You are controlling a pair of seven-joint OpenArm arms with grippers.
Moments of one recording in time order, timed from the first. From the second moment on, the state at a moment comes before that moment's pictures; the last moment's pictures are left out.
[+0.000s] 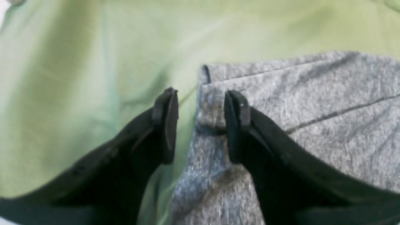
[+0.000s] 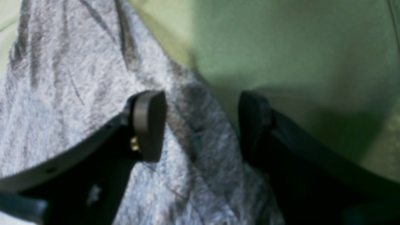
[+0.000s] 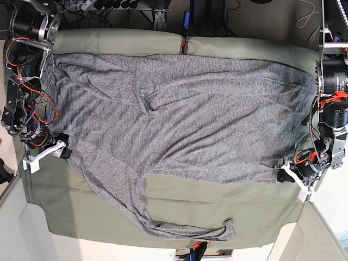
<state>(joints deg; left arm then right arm) -42.1 -31.3 9.7 25.0 -21.8 -30.7 19.9 22.6 14.6 15.9 53.9 20.9 22.0 -39.6</state>
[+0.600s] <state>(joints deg) -39.3 -29.2 9.7 24.8 -19.2 -26.2 15.9 22.4 14.6 15.9 53.9 21.8 22.0 -39.6</state>
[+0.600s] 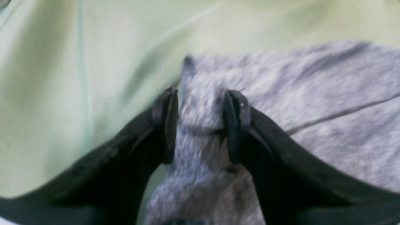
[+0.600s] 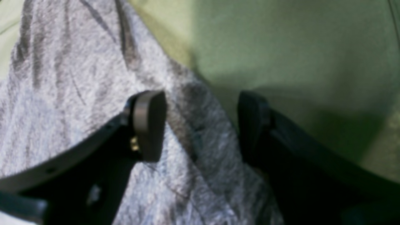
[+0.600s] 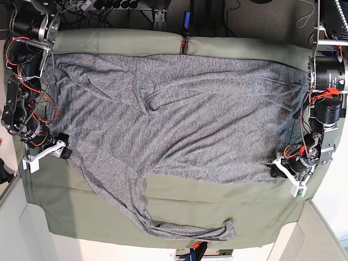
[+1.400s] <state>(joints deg) -37.6 -26.9 9.7 24.8 -20.9 -28.4 15.4 22.4 14.6 15.9 53.9 22.4 22.0 -40.0</state>
